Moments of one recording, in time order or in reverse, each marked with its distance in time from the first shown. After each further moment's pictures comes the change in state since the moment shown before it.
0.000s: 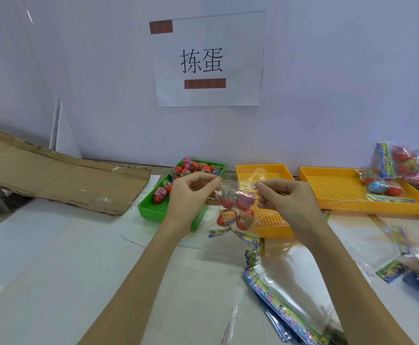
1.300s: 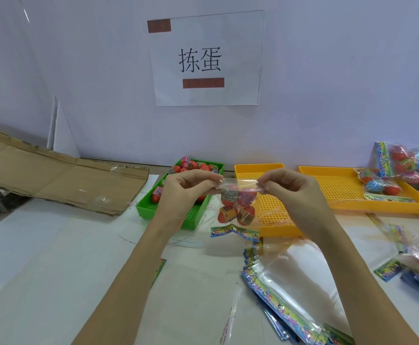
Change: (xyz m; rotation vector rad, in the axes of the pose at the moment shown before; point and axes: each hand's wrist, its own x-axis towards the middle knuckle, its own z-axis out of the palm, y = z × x) left_hand 0.002 0.005 -0.015 -0.123 -0.179 0.133; right_hand 0.005 0.000 -0.018 0.074 -0.133 -0.204
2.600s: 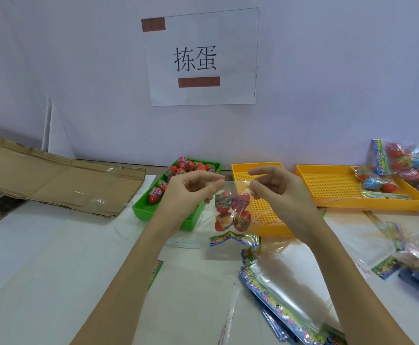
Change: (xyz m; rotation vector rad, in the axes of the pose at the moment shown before) left_hand 0.000 0.001 0.003 0.203 -0.040 -0.085; right_hand -0.001 -0.001 0.014 -0.111 0.000 0.037
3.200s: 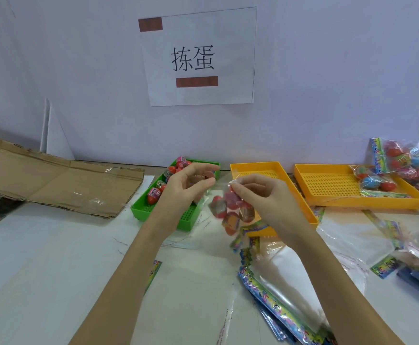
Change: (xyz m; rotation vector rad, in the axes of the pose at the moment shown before) left_hand -0.002 0.008 -0.003 0.029 -0.048 0.030; right_hand -0.004 -0.004 0.023 0.112 -0.047 0.116
